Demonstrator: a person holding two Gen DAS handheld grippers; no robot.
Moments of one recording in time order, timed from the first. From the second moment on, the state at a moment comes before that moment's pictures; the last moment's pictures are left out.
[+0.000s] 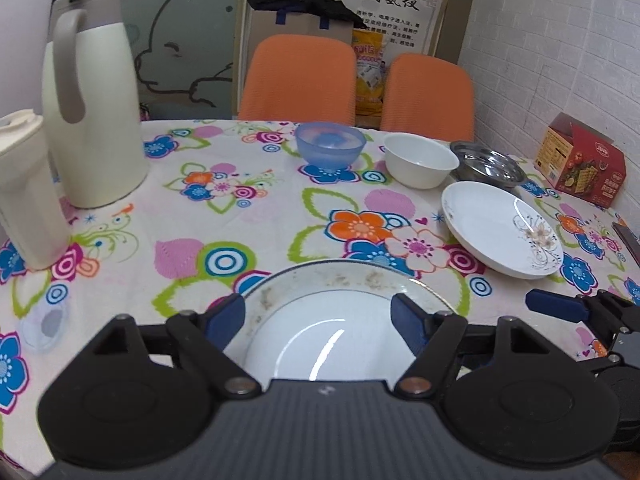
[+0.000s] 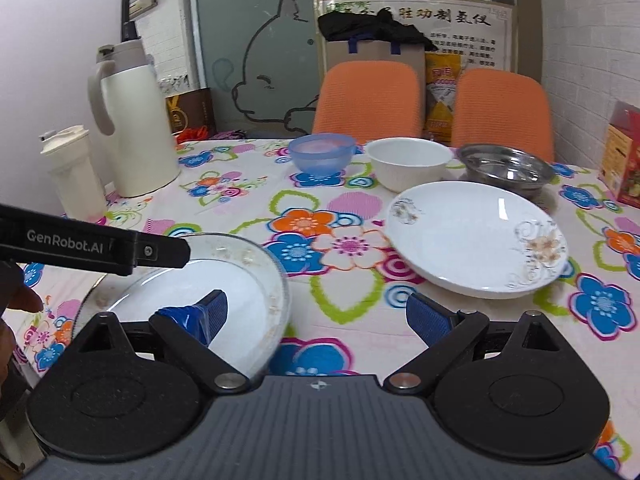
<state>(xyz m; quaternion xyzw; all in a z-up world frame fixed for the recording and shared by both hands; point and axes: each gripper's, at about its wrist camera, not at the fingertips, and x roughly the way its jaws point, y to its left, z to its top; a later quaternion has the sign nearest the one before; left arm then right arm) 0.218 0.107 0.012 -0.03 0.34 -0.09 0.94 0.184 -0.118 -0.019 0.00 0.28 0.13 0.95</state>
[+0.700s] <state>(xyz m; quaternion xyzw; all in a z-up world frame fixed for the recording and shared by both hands) 0.383 -0.054 -0.004 0.00 0.45 -0.17 0.88 0.308 -0.243 -0.037 0.00 0.35 0.03 0.94</state>
